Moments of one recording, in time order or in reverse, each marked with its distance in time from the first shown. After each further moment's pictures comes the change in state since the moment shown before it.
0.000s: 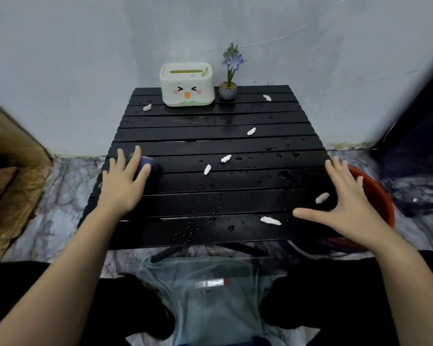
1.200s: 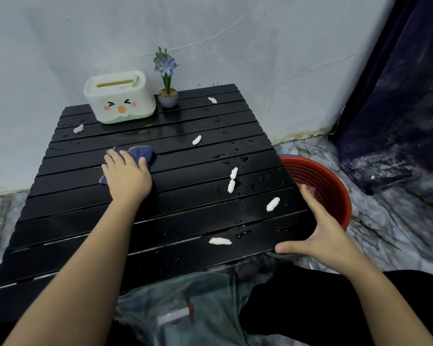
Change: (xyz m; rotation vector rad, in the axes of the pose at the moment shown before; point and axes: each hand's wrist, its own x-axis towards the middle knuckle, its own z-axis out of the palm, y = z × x) left_hand 0.084 0.132 0.087 0.184 0.130 -0.022; right_hand -0.023 0.074 0.004 0.460 0.007 0.184
